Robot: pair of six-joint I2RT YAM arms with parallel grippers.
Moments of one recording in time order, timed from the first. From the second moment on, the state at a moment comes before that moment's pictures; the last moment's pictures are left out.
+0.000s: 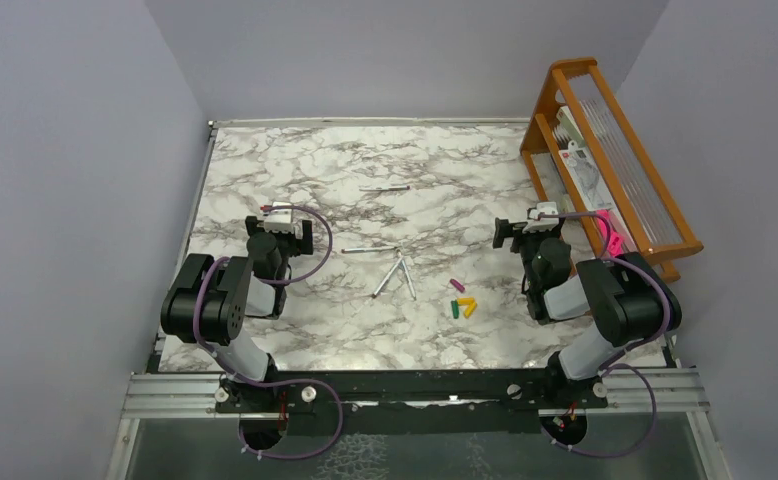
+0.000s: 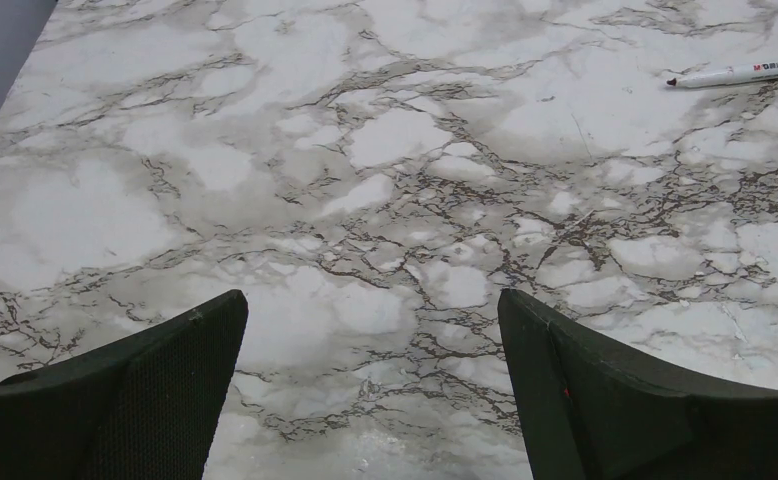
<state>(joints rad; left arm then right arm) -0.08 1.64 0.28 1.17 -0.04 0.05 0.18 1.62 0.23 1.36 0.13 -0.07</state>
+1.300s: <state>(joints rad) -0.29 1.45 0.80 0.69 0.08 -0.16 0.18 1.62 0.23 1.36 0.13 -0.07</state>
